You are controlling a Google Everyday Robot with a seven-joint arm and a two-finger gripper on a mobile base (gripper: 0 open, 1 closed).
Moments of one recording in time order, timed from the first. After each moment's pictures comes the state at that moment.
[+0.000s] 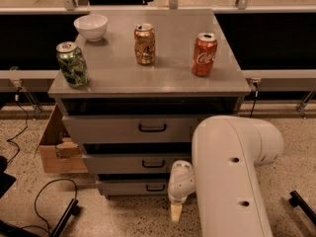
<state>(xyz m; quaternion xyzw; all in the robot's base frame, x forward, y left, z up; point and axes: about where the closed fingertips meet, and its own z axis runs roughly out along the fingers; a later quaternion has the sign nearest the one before) 0.527 -0.081 0.253 -0.68 0.74 -0.03 0.05</state>
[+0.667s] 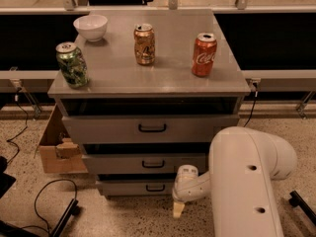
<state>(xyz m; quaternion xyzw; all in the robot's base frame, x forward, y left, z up) 0.556 -0.090 0.230 -0.65 0.75 -0.04 0.12</state>
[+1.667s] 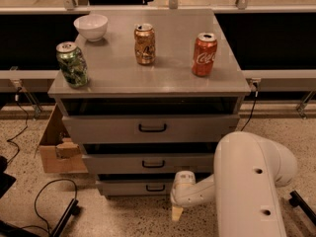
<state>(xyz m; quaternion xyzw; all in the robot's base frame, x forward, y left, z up) 0.548 -0.086 0.217 -0.66 0.74 -0.05 0.12</state>
